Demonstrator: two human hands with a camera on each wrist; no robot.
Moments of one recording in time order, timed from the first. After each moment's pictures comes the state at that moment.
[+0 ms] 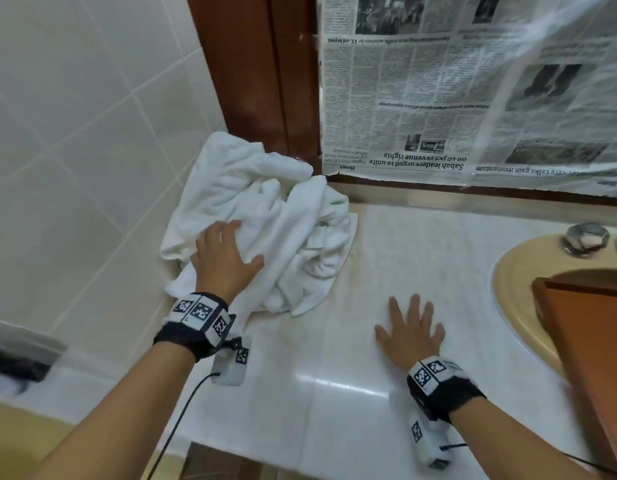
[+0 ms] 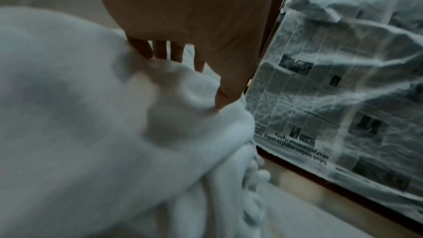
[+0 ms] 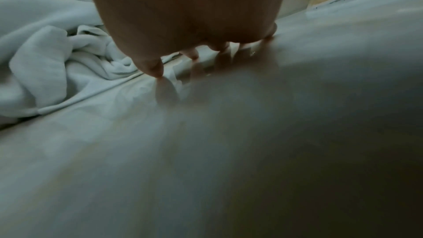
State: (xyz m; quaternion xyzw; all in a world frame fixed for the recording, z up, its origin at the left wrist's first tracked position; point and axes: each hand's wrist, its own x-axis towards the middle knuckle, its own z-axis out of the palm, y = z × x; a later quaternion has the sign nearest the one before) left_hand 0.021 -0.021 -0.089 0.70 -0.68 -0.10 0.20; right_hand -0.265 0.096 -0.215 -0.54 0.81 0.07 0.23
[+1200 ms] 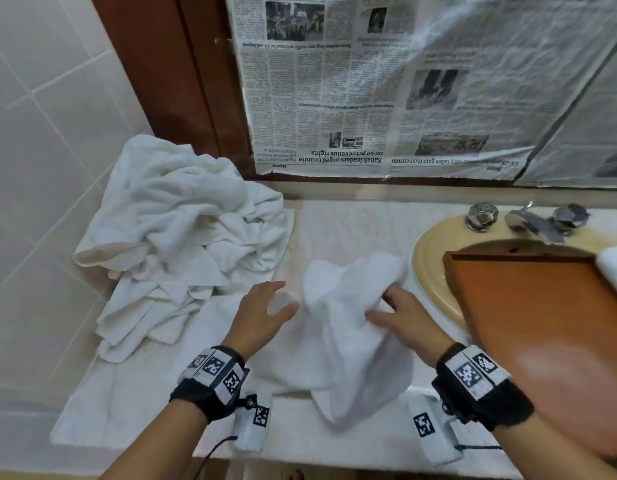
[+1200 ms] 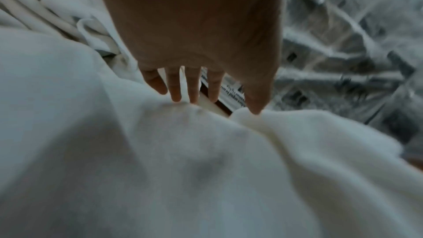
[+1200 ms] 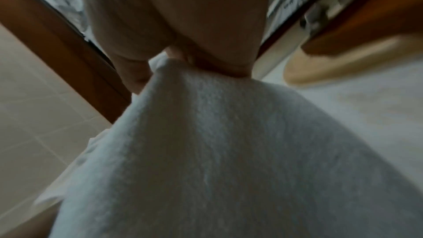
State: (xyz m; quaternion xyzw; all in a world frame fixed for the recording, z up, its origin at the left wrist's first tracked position) left_hand -0.089 0.074 -0.148 0.54 -0.72 -0.39 0.20; right_hand -0.331 0.173 -0.110 -0.45 0.67 -0.40 0.44
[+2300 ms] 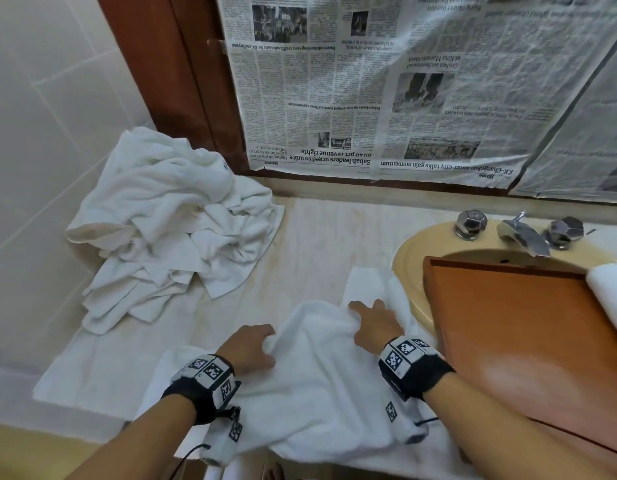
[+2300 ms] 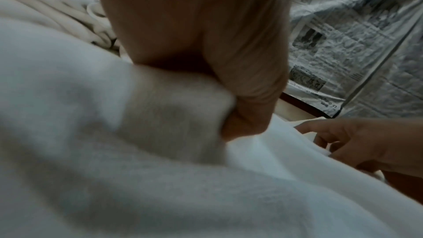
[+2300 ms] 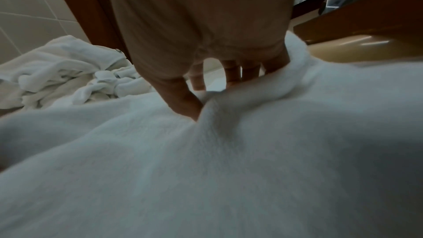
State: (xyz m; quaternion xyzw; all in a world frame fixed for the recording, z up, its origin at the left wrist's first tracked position) left_hand -0.119 0.120 -0.188 0.54 -0.77 -0.33 -0.08; right_hand -0.378 0.159 -0.178 -0.56 0.78 0.04 0.29
